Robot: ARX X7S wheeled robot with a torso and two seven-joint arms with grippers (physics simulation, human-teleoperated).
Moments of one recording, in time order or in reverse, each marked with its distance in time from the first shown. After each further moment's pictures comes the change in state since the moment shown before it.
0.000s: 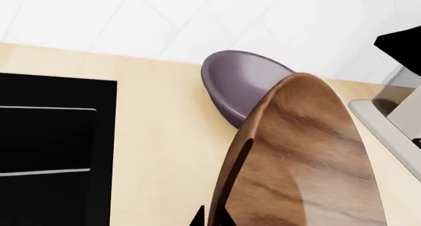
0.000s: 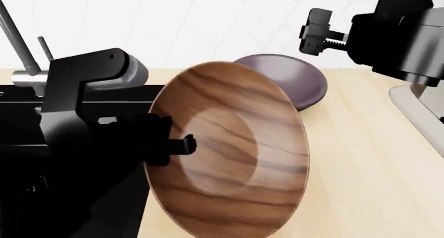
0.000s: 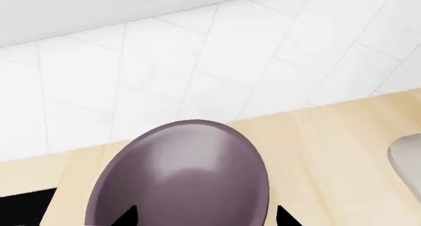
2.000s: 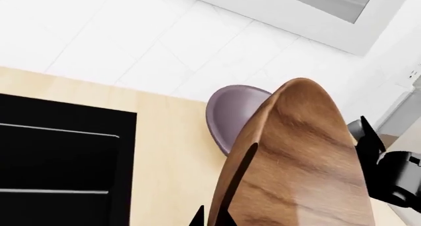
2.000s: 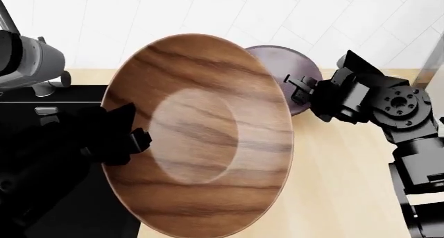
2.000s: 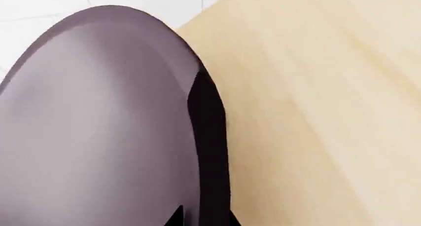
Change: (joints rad) left arm 0.056 -0.189 -0.162 0.176 -0.051 0.155 0.032; right arm -0.153 -0.185 -0.094 0.663 -0.256 -0.303 -0.517
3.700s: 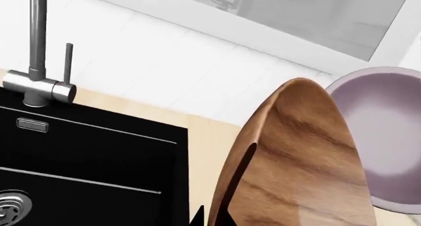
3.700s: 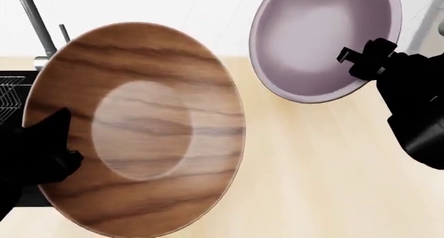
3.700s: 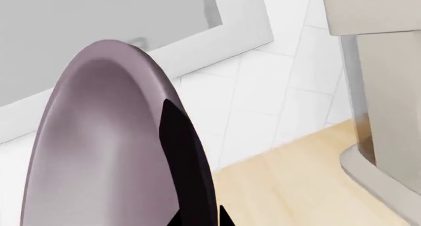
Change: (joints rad) left arm 0.504 -0.231 -0.523 0.155 0.086 0.051 0.147; right arm -0.400 0.387 0.243 -1.098 -0.133 -0.284 0.210
